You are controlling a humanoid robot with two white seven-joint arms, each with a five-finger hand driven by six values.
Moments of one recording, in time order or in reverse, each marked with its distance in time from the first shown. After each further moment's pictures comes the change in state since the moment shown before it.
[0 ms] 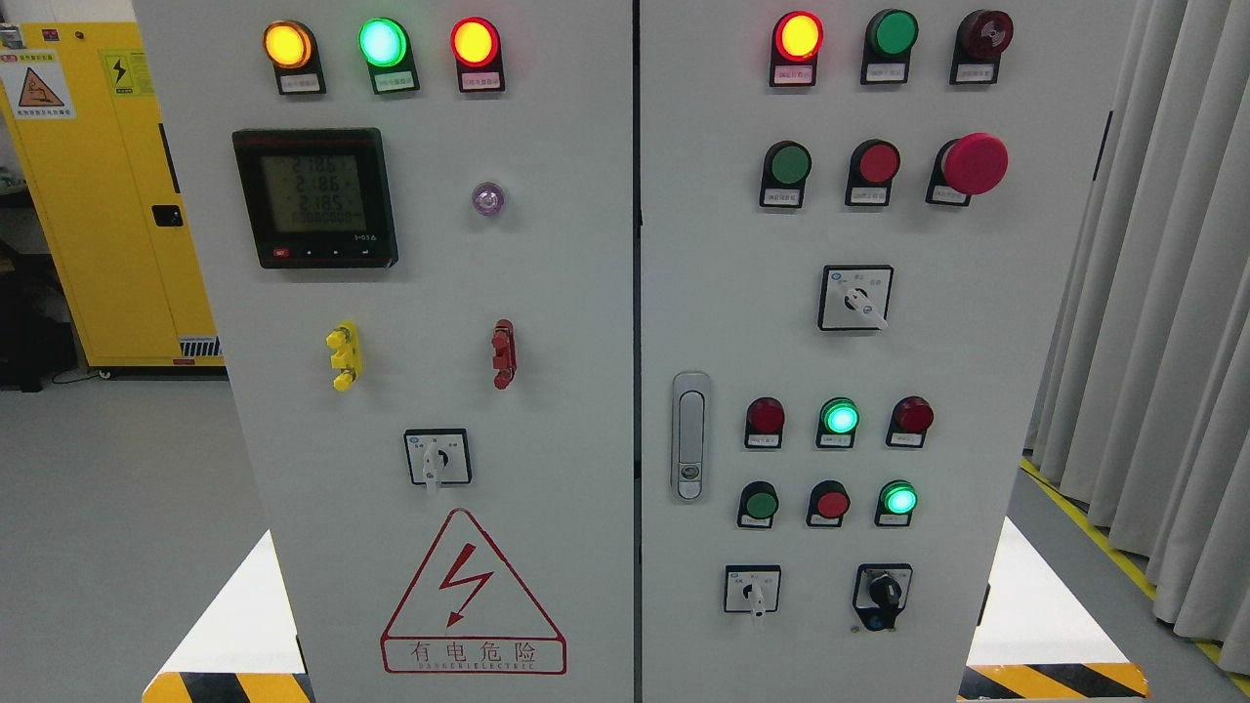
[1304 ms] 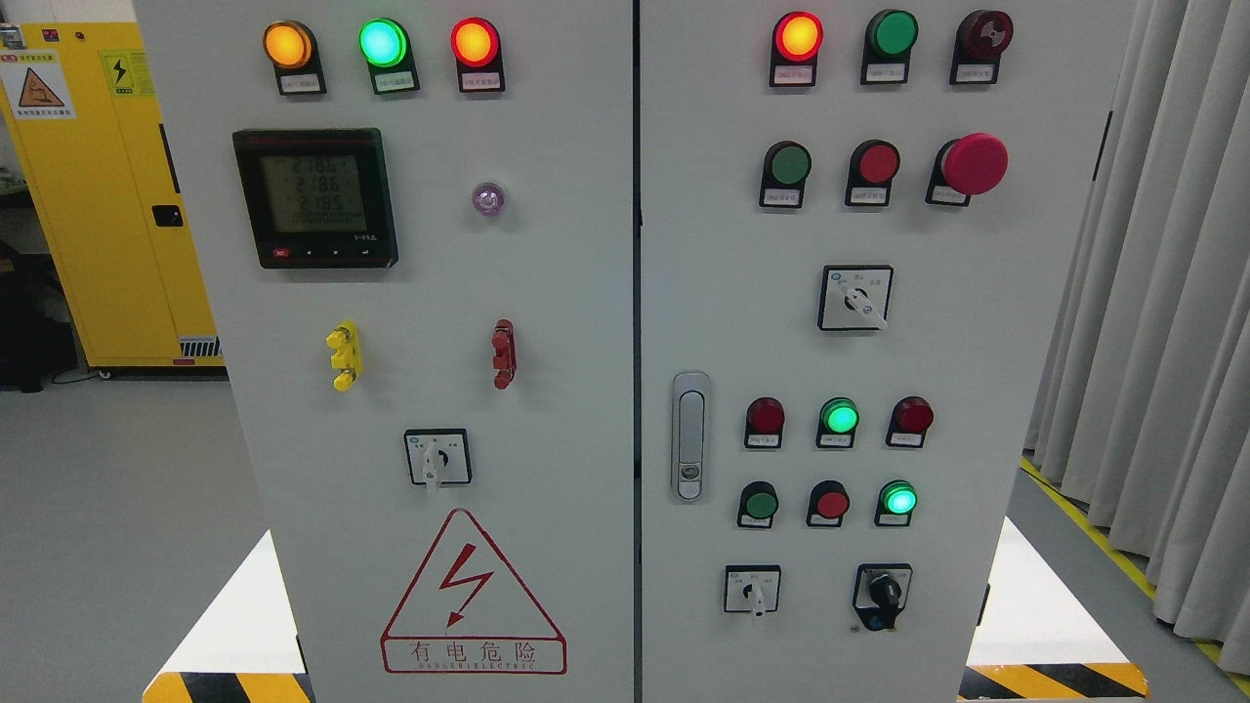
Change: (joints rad) left arm 0.201 0.005 0.006 -0.452 -0.072 -0.002 0.069; right arm 0.000 0.000 0.000 0.000 0.000 0.000 0.000
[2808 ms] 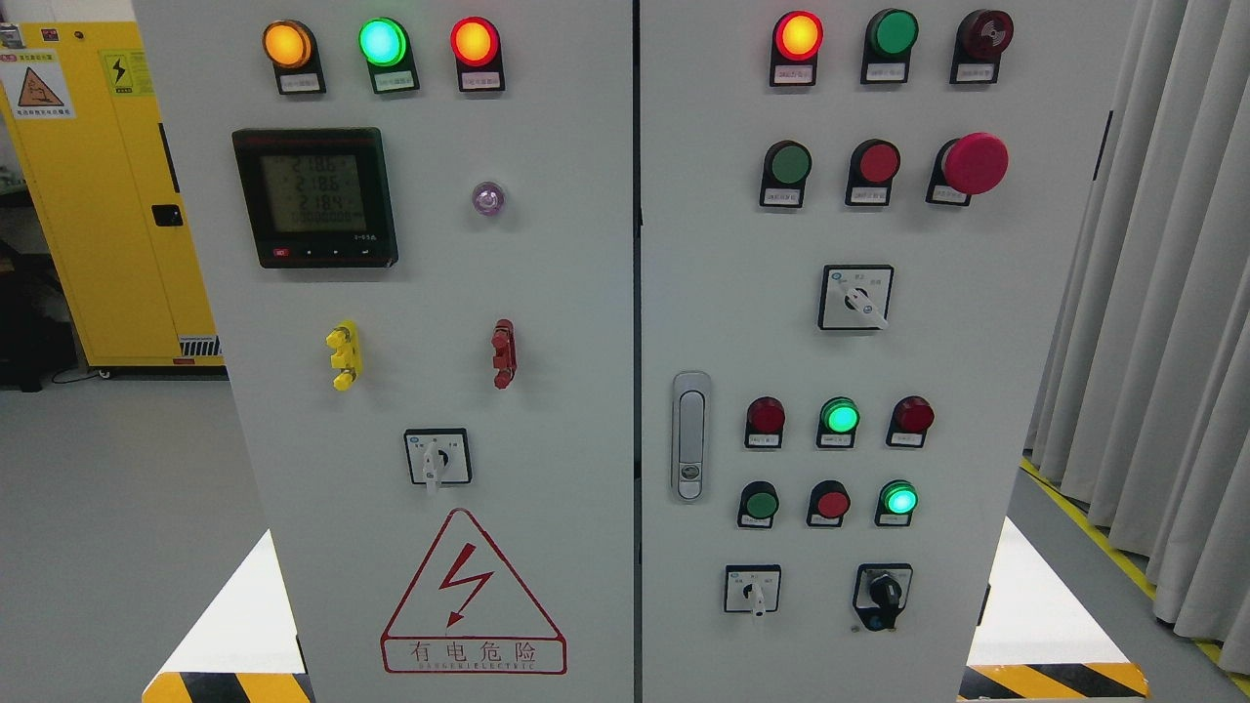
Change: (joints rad) left arm 0.051 0.064 0.109 -1.074 0.006 -0.082 0.071; right arm 0.000 0.000 0.000 0.000 0.000 0.000 0.000
